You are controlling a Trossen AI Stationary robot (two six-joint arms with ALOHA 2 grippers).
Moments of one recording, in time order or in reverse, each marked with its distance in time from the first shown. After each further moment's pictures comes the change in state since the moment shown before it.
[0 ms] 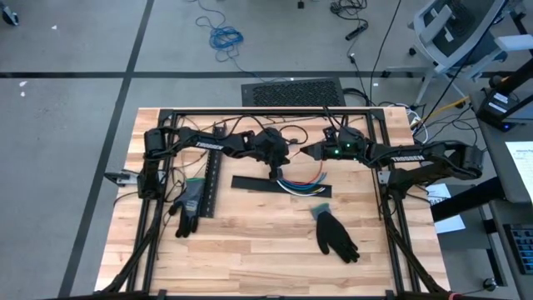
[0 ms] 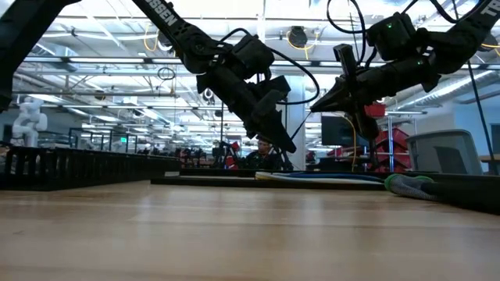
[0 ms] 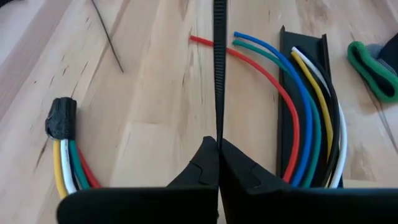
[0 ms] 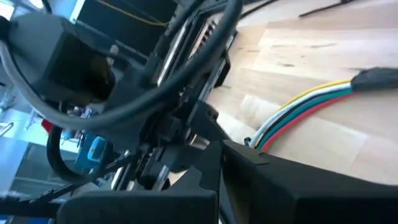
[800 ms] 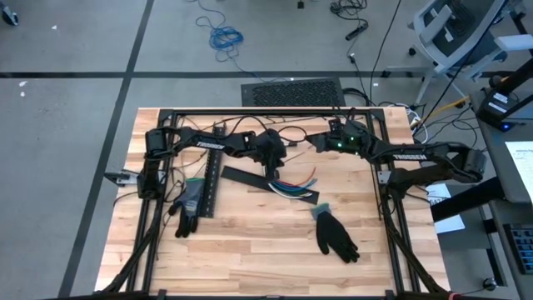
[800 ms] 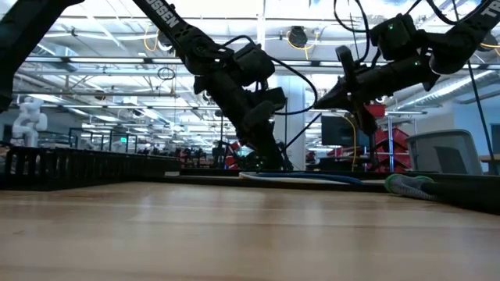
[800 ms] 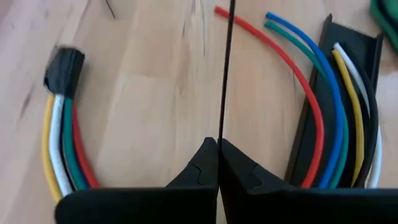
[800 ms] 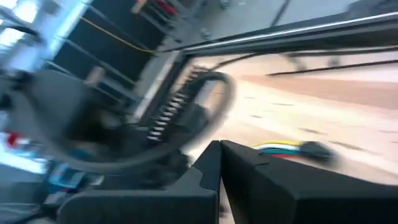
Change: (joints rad) left arm 0.003 0.005 0.019 -0.124 -0.003 0.005; right arm -0.094 -0.030 0.001 -0.009 0.051 -0.139
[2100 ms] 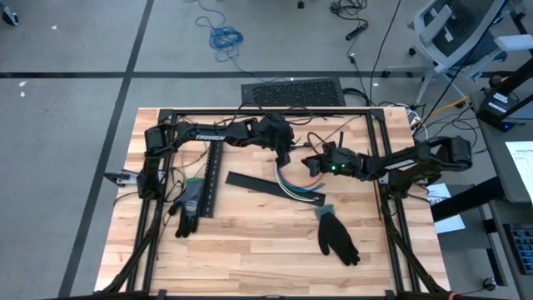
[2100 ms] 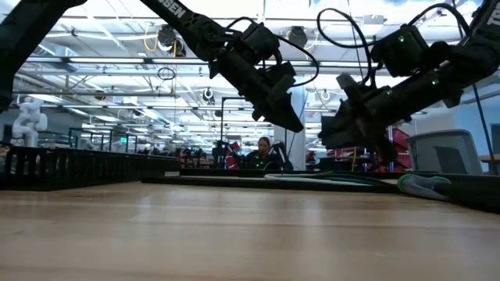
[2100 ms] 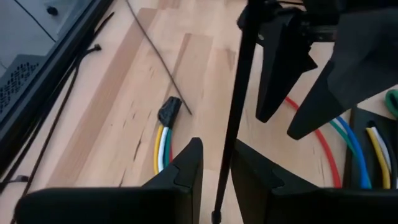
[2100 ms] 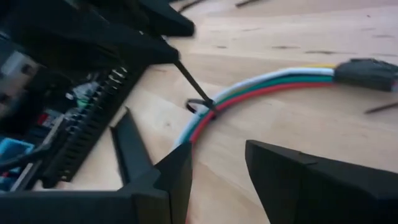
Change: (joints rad) left arm 0.046 -0.003 0.159 0.026 -0.063 -0.003; right arm 0.301 0.172 -0.120 0.123 0.326 0.051
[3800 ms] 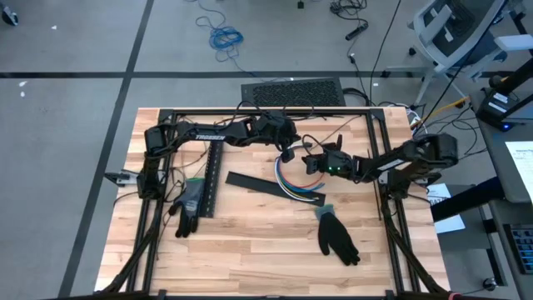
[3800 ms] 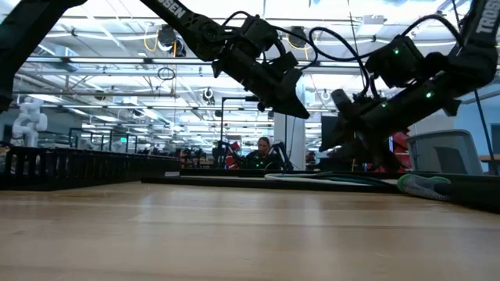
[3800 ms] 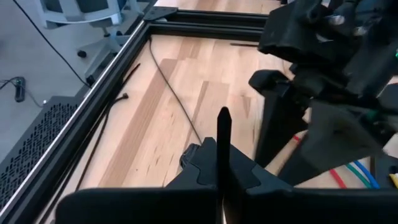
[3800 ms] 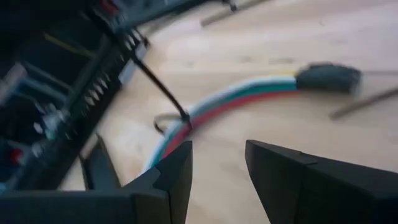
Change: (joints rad) left arm 0.005 0.000 0.000 0.156 -0.047 0.023; right arm 0.018 0.145 0.000 0.120 0.146 0.074
